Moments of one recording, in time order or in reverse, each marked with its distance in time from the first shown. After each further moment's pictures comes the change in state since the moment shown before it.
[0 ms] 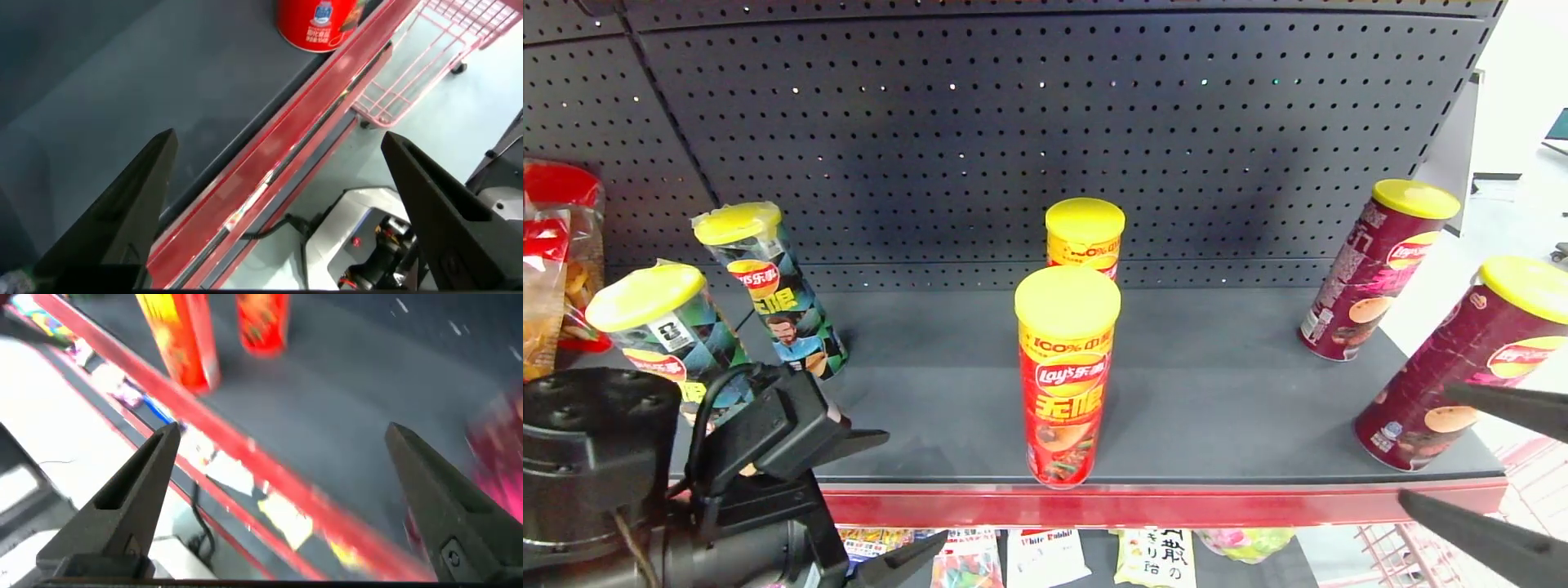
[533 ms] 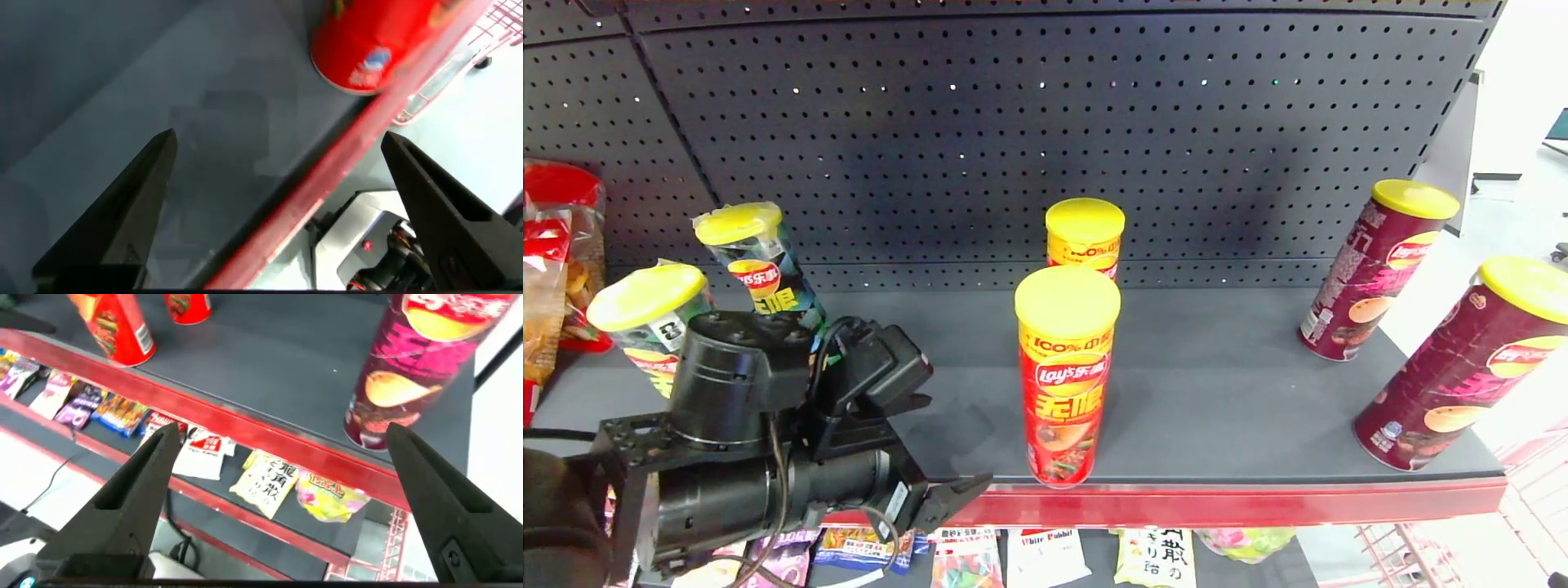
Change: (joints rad) left arm -0.001 0.220 -0.173 -0.004 0.046 0.006; right arm -0.228 -0.374 0.123 0.187 -0.011 0.046
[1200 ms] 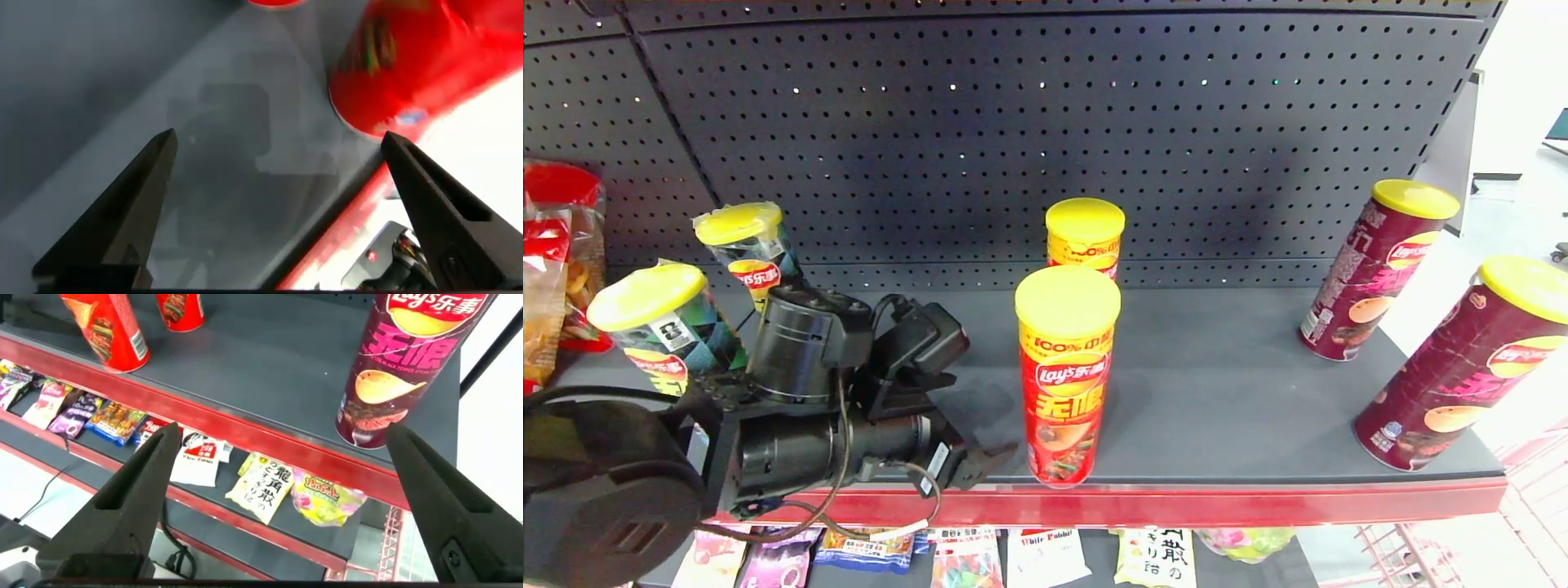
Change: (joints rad) left arm 0.001 0.123 -0.119 0.000 0.003 0.001; right arm -0.018 -0.050 0.016 -0.001 -0.007 0.001
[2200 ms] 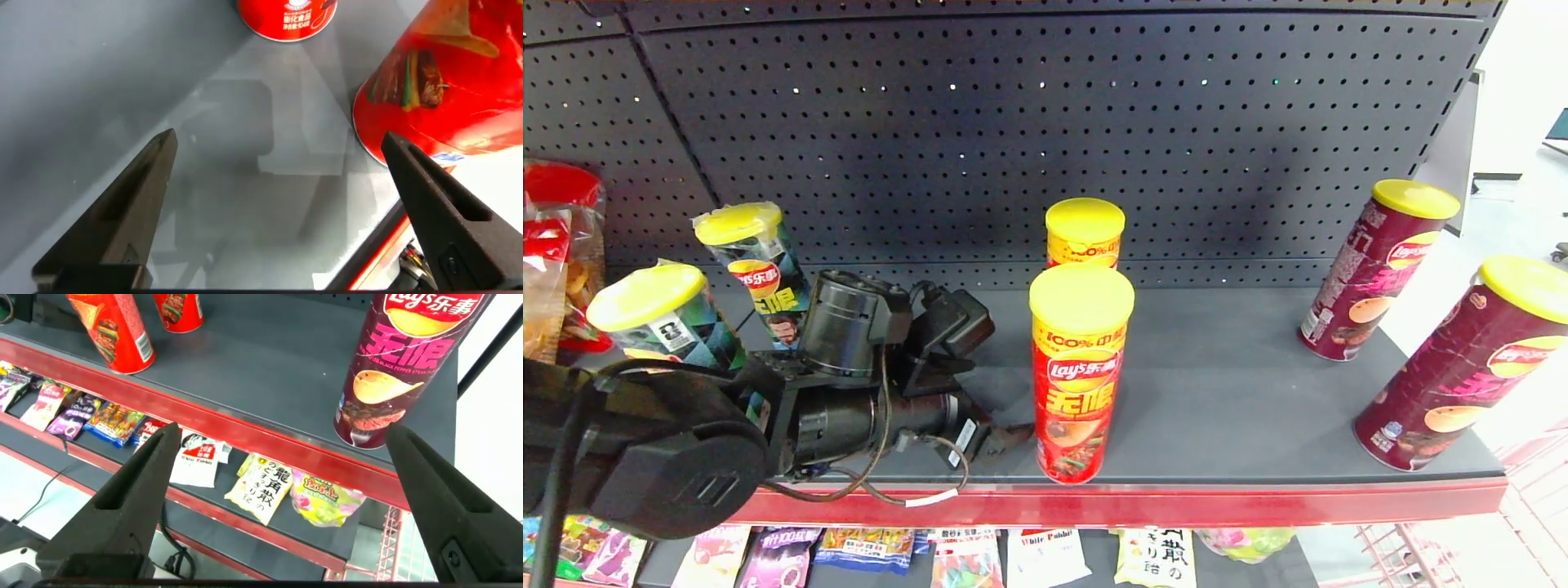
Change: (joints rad) left arm 0.000 0.092 -0.094 0.000 0.000 0.008; right arm 0.000 -0.004 0.000 0.000 -0.004 0.000
